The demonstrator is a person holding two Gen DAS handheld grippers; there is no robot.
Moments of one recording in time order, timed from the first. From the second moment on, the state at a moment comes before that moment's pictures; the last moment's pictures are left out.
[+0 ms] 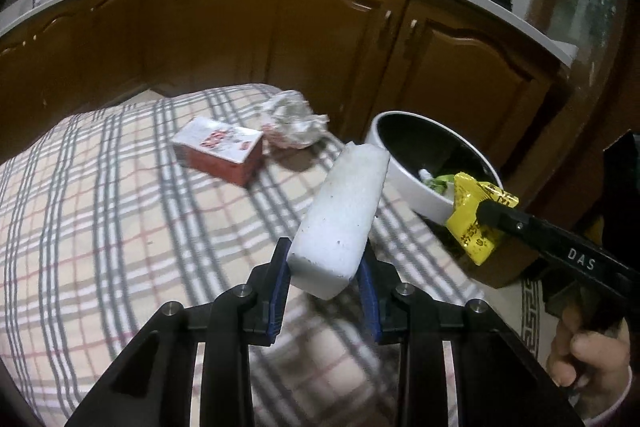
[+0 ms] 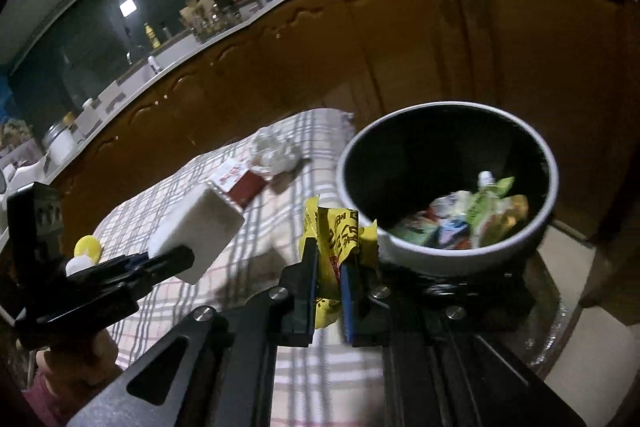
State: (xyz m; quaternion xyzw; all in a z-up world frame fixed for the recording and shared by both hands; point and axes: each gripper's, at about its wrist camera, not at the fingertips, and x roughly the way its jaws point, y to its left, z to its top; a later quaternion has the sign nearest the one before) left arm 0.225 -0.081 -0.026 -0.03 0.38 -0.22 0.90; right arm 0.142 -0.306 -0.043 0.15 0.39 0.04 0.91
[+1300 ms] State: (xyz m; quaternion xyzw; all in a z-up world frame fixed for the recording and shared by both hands) left arm 0.264 -0.189 -0.008 0.02 0.37 -0.26 0.89; right arm 0.148 -0.382 -0.035 0.17 0.37 -0.02 0.91
